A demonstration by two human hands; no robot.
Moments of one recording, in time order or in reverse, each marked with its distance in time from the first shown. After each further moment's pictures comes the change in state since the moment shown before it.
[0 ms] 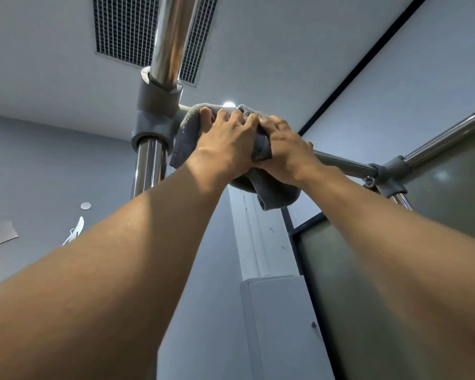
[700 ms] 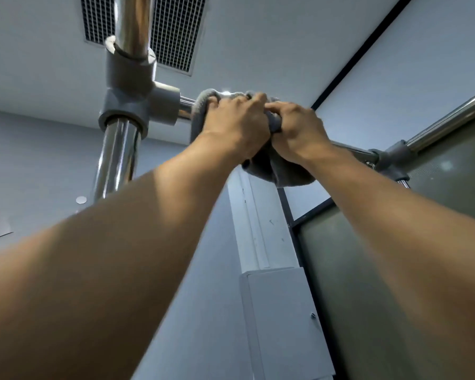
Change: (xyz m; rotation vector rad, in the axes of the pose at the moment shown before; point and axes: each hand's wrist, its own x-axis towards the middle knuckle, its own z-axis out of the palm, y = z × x) left_hand 0.023 0.036 0.017 -0.147 0.064 -0.106; right_hand -0.009 0.015 -0.013 0.018 0.151 0.049
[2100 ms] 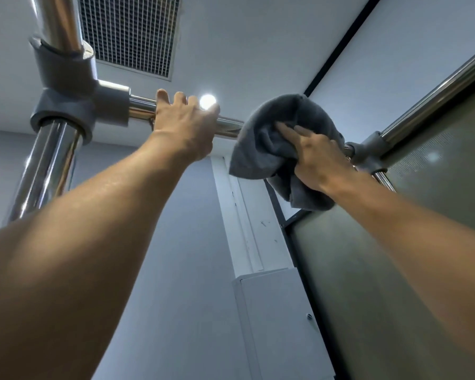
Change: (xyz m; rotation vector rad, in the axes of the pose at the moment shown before) left_hand 0.014 -0.014 0.022 0.435 -0.068 0.041; right_hand -0.033 0.105 0.000 -0.247 -0.064 -0.065
